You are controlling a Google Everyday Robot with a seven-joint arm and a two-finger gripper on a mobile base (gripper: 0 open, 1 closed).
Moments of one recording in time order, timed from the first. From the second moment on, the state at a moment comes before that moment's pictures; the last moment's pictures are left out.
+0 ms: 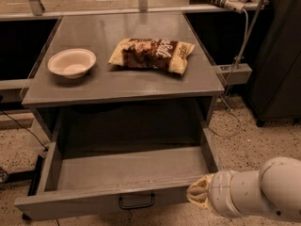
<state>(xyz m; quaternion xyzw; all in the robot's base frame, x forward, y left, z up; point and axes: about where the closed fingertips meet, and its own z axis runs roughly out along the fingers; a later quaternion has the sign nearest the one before) 0.349 -0.128 0.676 -0.62 0.73 0.09 0.29</state>
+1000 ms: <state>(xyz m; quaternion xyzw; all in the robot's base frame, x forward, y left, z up) 0.350 -0.128 0.676 -0.61 0.73 0.09 0.29</state>
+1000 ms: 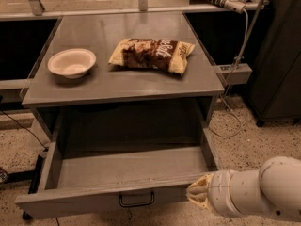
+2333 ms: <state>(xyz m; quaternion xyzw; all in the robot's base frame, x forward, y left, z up) 0.438 -0.114 0.674 -0.63 0.71 0.04 0.31</state>
